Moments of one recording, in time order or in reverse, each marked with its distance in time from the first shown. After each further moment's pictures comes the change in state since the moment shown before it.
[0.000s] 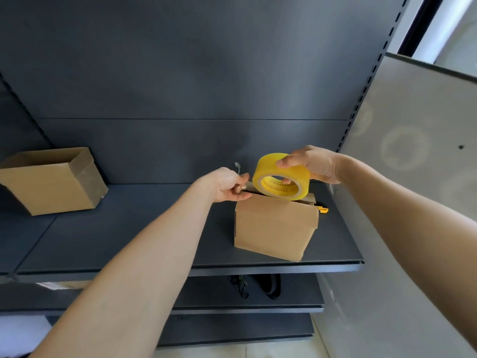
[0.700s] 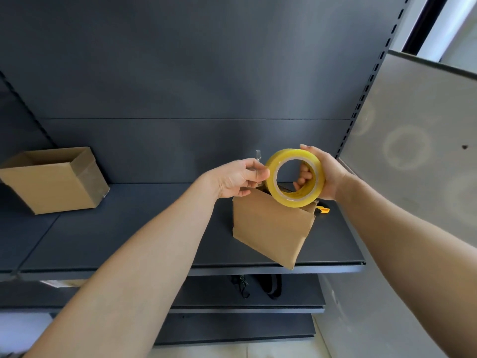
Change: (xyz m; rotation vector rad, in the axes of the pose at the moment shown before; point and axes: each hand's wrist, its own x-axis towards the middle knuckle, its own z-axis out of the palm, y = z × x) left_hand 0.000 0.011 0.007 0.271 -0.276 0.203; right_hand 0.011 0.045 0.003 0.895 0.085 0.161
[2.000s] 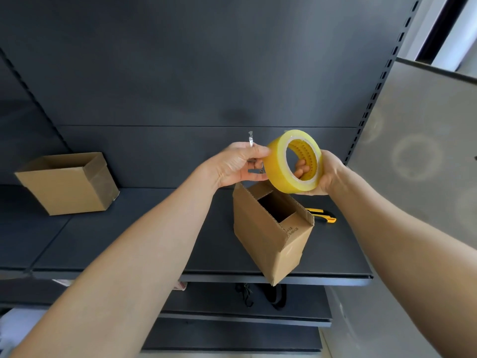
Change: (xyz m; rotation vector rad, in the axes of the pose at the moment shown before) left_hand -0.014 0.048 0.005 -0.222 0.075 0.180; right_hand 0.004 -0.026 0.021 0.396 0.005 0.207
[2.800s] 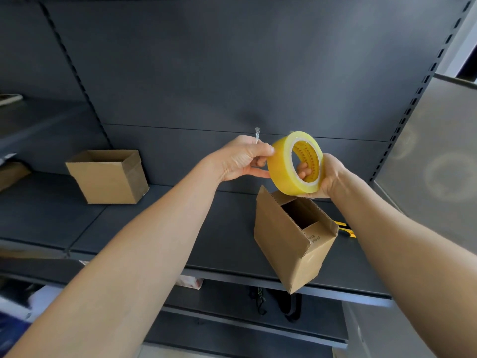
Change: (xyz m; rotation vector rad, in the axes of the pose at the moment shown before) left_hand -0.044 0.028 -0.021 0.190 0.116 0.083; right_hand 0.002 0.018 0.046 -0.043 -0.098 0.061
